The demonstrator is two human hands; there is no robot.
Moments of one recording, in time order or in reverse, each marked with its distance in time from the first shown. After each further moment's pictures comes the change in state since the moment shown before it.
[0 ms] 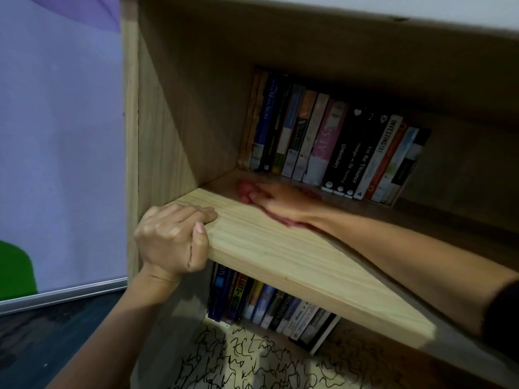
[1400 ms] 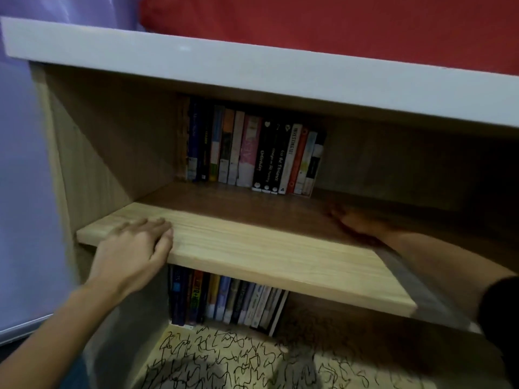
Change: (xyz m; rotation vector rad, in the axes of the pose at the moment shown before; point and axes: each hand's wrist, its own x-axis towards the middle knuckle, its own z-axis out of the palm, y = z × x) left_hand 0.025 0.062 -0.033 0.075 -0.757 -0.248; right_hand -0.205 0.165 -0.082 -0.041 0.232 0.662
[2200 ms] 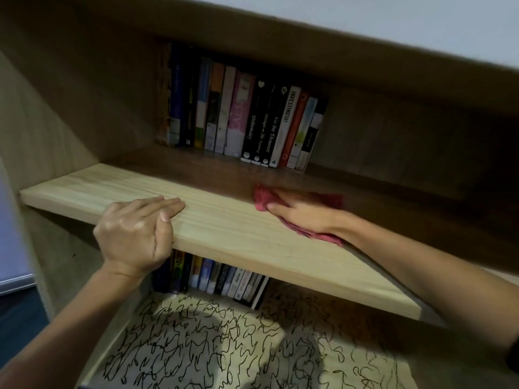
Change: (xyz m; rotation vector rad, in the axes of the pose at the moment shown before) left_hand 0.002 0.046 0.063 -0.012 0.727 0.265; right_hand -0.031 -0.064 0.027 0.104 -0.304 -0.428
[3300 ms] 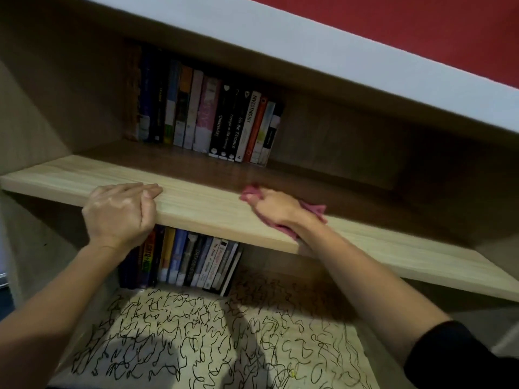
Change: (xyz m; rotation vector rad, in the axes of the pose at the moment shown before) left_hand 0.011 0.014 -0.022 -0.056 -0.357 -0.206; right_hand -0.056 -0.045 0.017 -0.207 0.205 0.283
